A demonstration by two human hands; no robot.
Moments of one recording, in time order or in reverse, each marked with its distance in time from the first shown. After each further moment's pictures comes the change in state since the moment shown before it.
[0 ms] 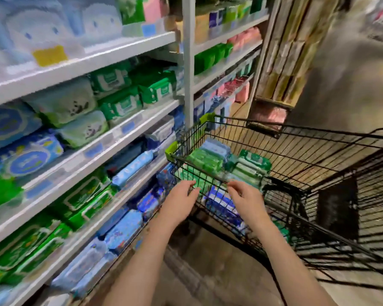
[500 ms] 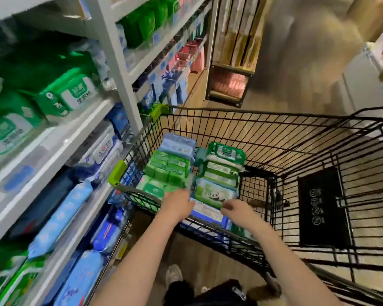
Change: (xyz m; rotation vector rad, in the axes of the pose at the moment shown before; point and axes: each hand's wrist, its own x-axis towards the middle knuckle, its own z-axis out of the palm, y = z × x) left_hand 0.229 -0.003 0.107 0.529 -0.554 0.072; right_hand 0.154 0.130 0.004 -0.172 -0.359 0.513
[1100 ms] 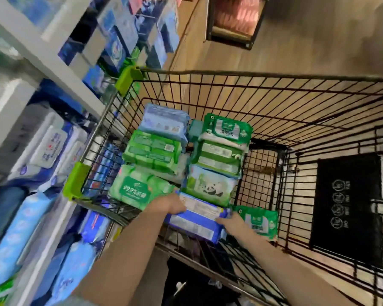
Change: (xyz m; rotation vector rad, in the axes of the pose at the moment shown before) left_hand 0.125 -0.009 0.044 -0.043 -0.645 -0.297; right_hand 0.110 0.091 0.071 0.606 -0.272 0.559
